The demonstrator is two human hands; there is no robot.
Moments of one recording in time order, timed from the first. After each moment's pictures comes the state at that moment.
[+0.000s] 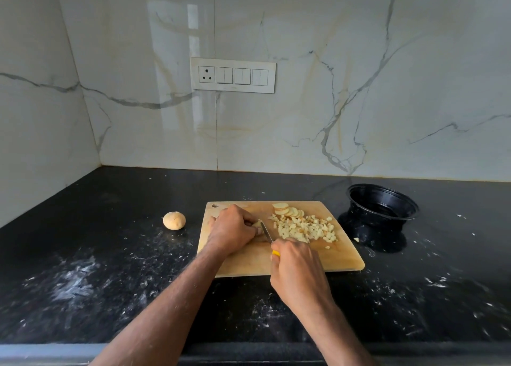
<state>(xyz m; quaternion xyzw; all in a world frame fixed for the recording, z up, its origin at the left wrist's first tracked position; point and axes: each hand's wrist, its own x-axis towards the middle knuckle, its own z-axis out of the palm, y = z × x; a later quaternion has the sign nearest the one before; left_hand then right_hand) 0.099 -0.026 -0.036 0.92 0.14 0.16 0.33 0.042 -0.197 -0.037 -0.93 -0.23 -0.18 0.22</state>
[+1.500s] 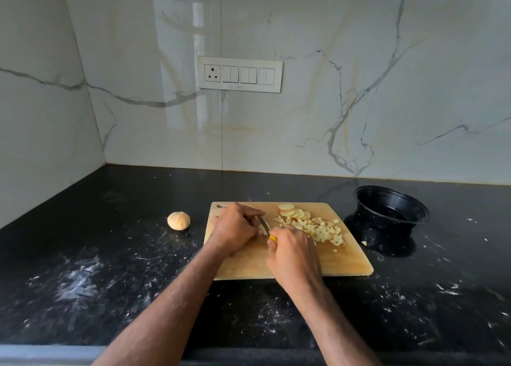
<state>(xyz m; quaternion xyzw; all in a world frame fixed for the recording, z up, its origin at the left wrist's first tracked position) 0.093 -0.014 -0.029 0.90 0.08 0.15 0.40 0.070 -0.172 -0.033 -0.93 -0.22 -0.20 0.23</state>
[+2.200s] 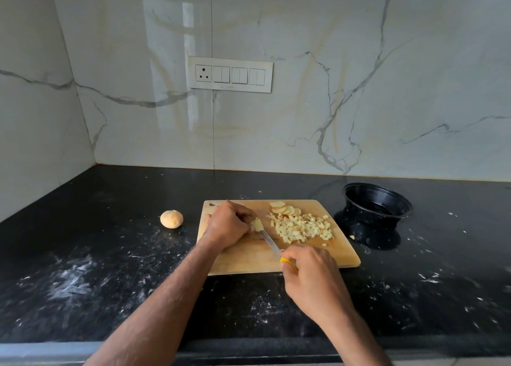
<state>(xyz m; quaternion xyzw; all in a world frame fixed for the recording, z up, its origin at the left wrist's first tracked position) 0.096 -0.016 -0.034 0.90 0.09 0.15 0.41 0.032 -0.229 -0.037 -0.92 -0.23 -0.16 0.26</state>
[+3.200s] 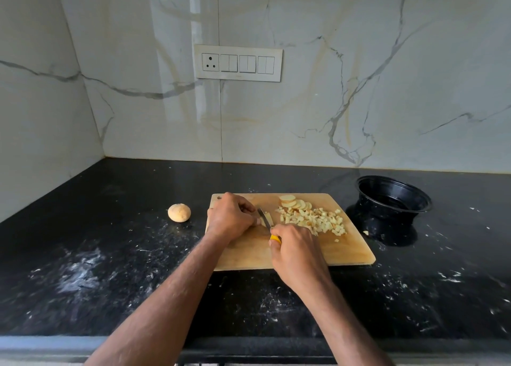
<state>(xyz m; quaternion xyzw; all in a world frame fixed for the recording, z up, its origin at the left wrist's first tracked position) 0.096 -0.011 -0.033 0.90 0.16 0.18 0.36 0.061 -0.182 -0.040 -0.92 -0.25 -0.18 0.26</state>
